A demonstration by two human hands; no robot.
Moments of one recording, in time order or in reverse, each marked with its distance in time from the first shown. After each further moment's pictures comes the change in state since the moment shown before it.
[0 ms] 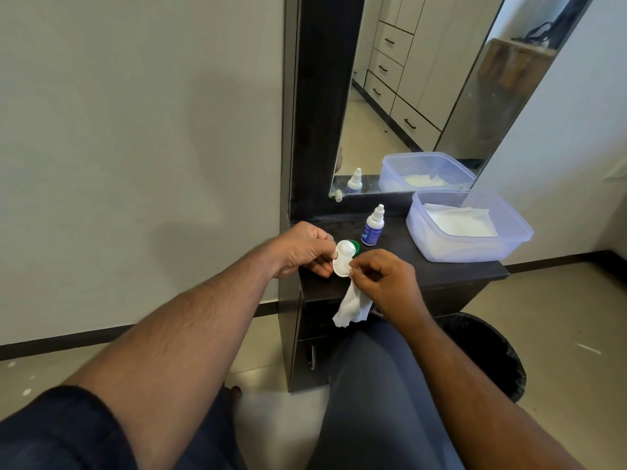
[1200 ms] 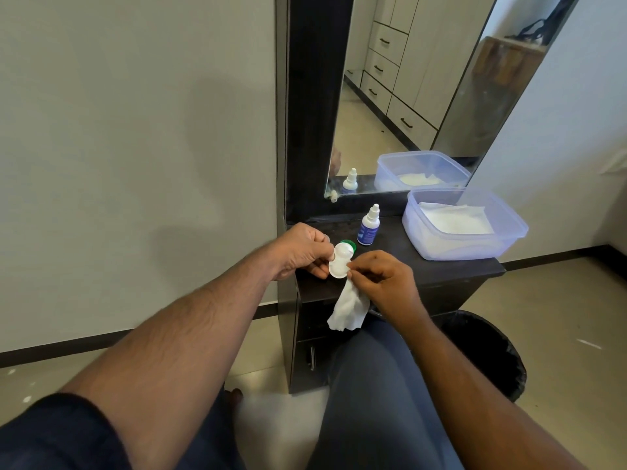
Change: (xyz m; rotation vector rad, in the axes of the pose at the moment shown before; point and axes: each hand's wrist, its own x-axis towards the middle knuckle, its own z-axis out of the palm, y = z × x) left_hand 0.003 -0.002 0.004 0.059 0.030 0.014; right_hand -0.003 0.011 0.000 0.118 0.003 0.014
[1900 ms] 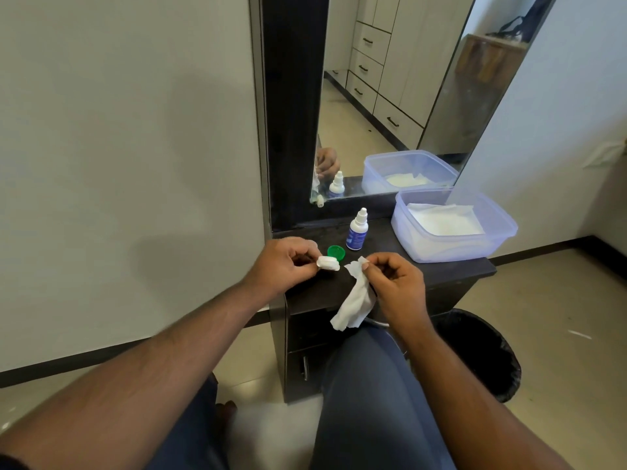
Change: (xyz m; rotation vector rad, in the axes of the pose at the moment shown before) left_hand -0.004 -0.030 -0.004 0.405 0.237 0.596; right_hand -0.001 0.010 -0.006 0.296 0.269 0.358
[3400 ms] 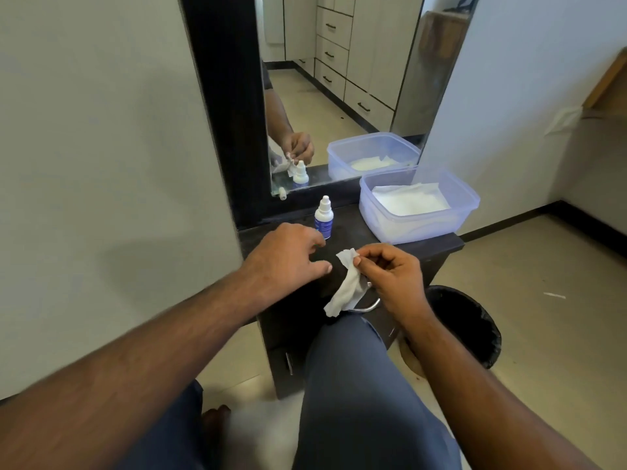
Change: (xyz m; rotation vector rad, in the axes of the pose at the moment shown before) left_hand 0.018 0.081 0.021 0.528 -0.276 -0.087; right_hand -0.001 0.006 -0.040 0.048 -0.017 0.009
